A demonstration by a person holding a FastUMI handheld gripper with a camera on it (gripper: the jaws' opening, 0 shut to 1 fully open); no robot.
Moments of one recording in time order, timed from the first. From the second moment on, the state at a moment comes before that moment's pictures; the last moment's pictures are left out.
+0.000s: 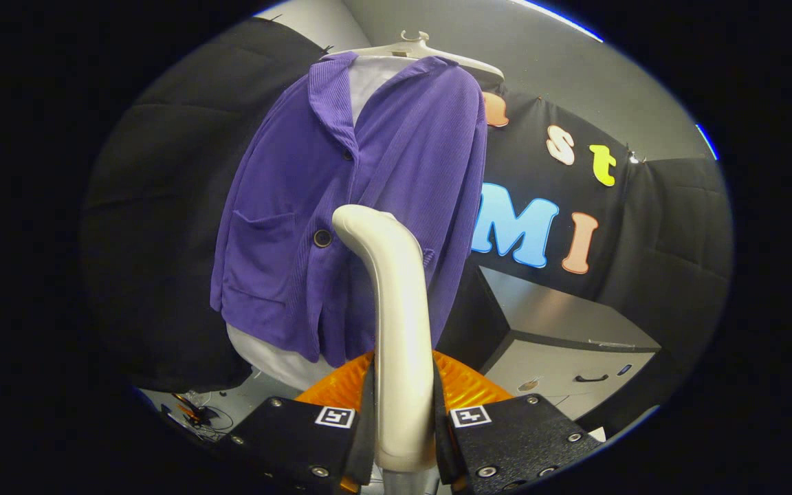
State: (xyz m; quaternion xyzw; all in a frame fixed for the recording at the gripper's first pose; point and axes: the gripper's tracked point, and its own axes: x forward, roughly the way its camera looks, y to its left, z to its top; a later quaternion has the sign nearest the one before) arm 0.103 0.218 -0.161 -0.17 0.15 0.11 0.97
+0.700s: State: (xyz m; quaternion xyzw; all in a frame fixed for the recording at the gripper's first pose) arm 0.082 0.205 -0.238 -0.18 0.23 0.12 0.95
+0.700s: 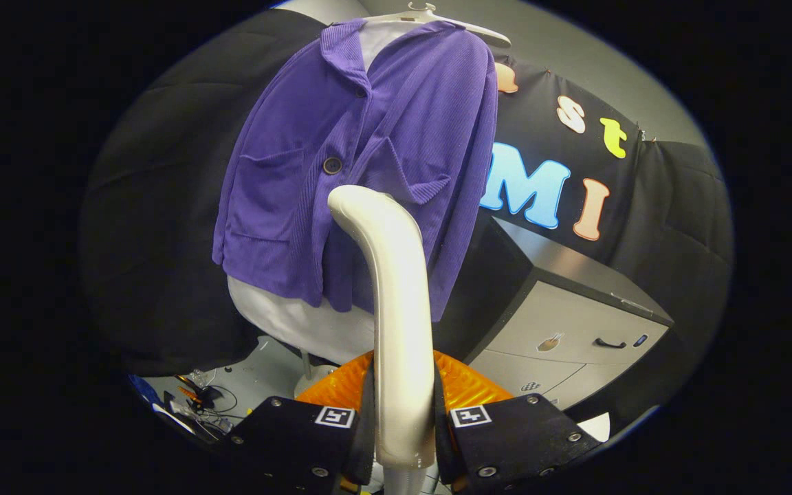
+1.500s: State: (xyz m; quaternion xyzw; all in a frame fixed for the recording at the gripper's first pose) arm 0.030 0.199 -0.327 -0.15 0.38 0.15 0.90
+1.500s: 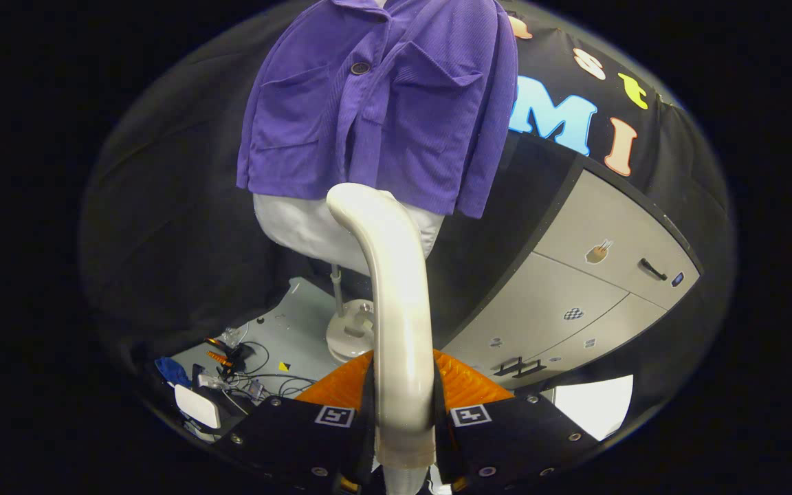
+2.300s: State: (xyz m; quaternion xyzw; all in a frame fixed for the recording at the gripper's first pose) arm 0.016 0.287 -0.122 -0.09 0.26 0.28 0.92
